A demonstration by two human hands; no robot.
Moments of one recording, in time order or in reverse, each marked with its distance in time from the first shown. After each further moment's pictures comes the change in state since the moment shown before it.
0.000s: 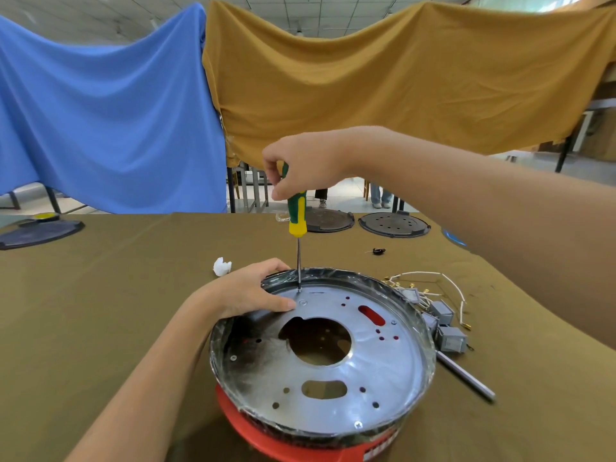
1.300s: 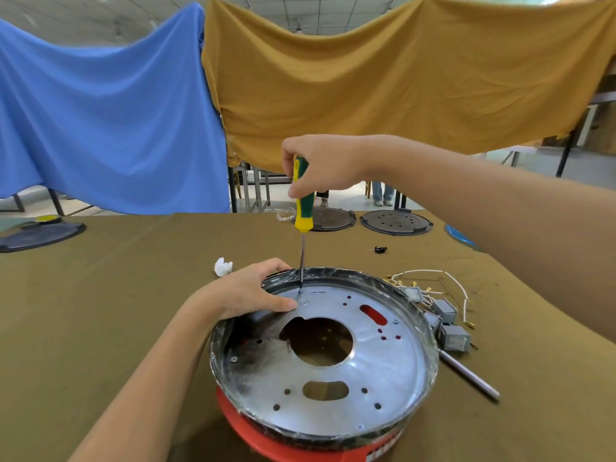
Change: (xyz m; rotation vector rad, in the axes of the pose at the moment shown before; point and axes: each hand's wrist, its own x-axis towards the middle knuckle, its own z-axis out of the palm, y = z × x) left_hand 0.001 0.001 0.001 0.048 0.017 -0.057; right_hand -0.004 0.028 0.013 0.299 0.092 0.027
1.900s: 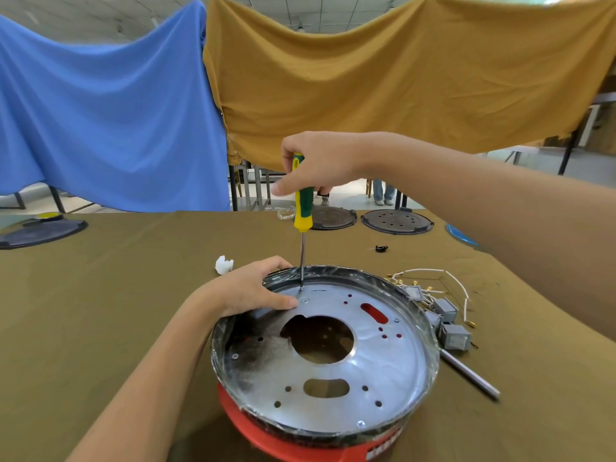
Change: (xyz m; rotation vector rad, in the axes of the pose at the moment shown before) left_hand 0.000 -0.002 0.000 -0.013 -0.002 0.012; right_hand 0.000 -0.008 0.000 0.021 -0.023 0.029
